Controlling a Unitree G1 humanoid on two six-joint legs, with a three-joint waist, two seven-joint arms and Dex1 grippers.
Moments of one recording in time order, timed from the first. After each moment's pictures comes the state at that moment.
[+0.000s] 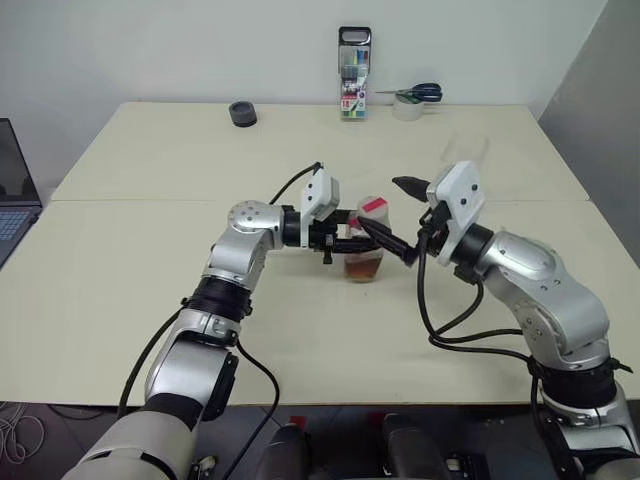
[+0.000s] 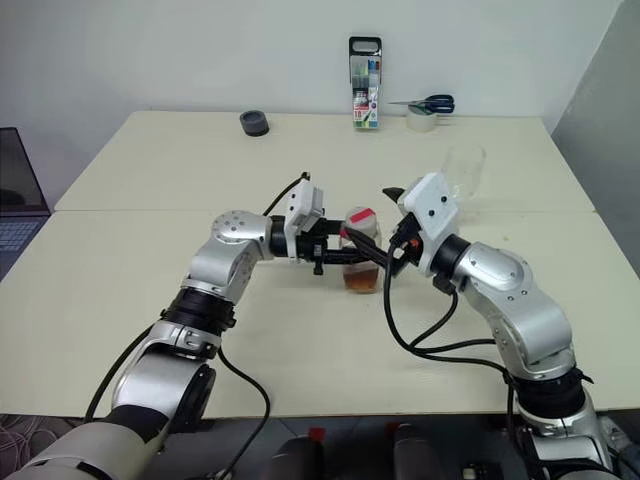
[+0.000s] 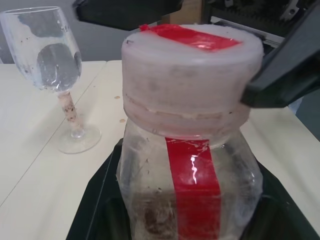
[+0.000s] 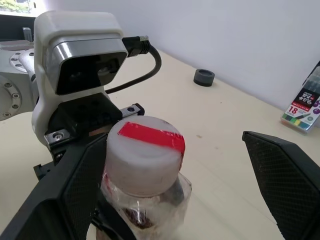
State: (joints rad) left arm -0.88 0.31 -0.15 0.51 -0.26 0.11 -1.31; right arm -0.49 -0.48 0.07 -0.51 0.40 0.67 0.50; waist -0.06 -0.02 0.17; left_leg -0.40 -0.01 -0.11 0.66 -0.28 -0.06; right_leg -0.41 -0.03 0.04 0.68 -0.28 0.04
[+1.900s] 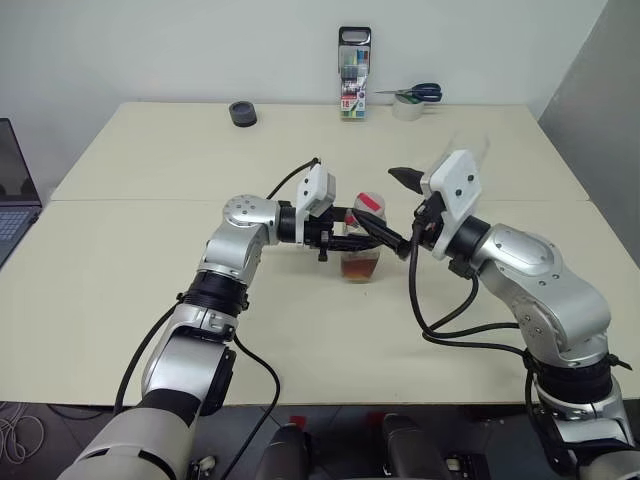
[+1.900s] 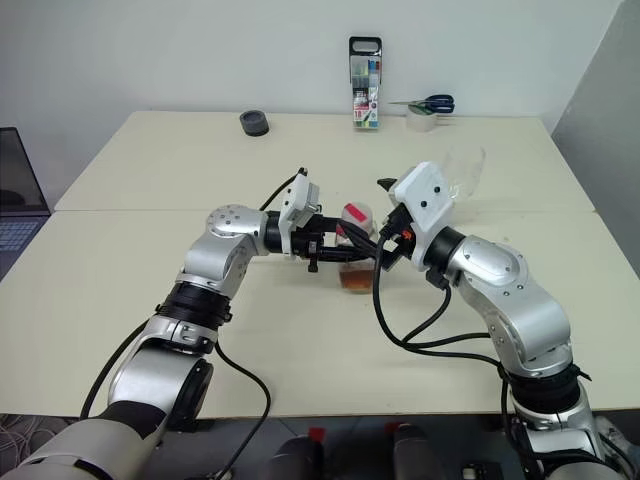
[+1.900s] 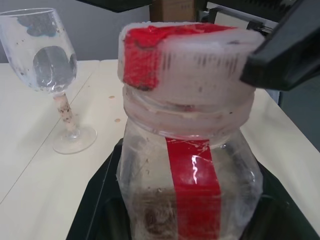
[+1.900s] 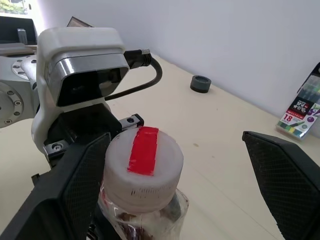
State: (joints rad) left arm -0.91 0.32 -0.14 0.52 -0.27 0.13 -1.36; right arm -0.56 -0.45 0.09 -0.54 0.38 0.74 0.44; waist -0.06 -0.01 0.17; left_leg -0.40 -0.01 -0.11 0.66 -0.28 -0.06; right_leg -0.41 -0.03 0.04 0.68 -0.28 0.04
